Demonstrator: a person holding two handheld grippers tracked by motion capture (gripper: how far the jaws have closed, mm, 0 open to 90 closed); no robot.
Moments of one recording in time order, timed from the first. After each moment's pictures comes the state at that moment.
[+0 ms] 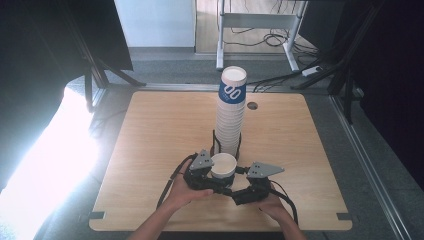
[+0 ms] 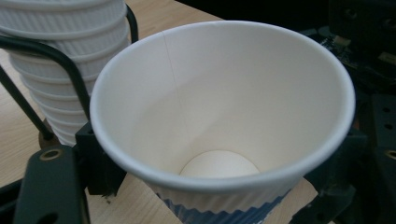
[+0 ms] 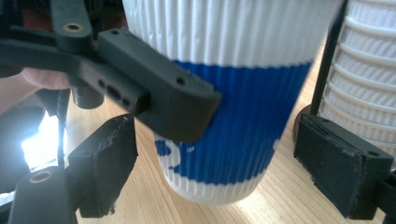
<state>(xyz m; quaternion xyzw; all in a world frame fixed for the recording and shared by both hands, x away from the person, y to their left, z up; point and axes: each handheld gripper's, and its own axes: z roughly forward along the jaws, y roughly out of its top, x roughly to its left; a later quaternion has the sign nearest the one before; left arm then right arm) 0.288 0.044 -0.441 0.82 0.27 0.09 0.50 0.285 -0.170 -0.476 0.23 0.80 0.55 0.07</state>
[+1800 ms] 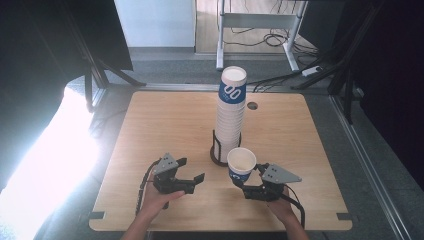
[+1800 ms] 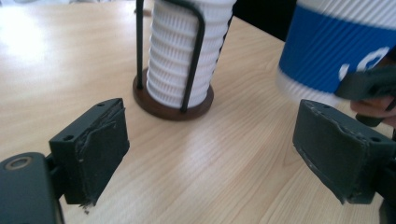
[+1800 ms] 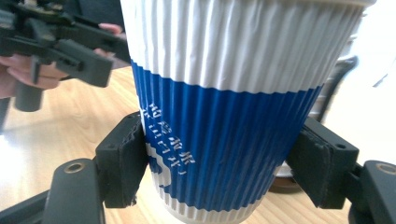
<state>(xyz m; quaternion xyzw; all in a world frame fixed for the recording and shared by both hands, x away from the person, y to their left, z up) 0.276 0.127 -0.463 0.76 0.38 0.11 0.52 0.275 -0.203 -0.469 0.25 0.75 0.58 0.20</state>
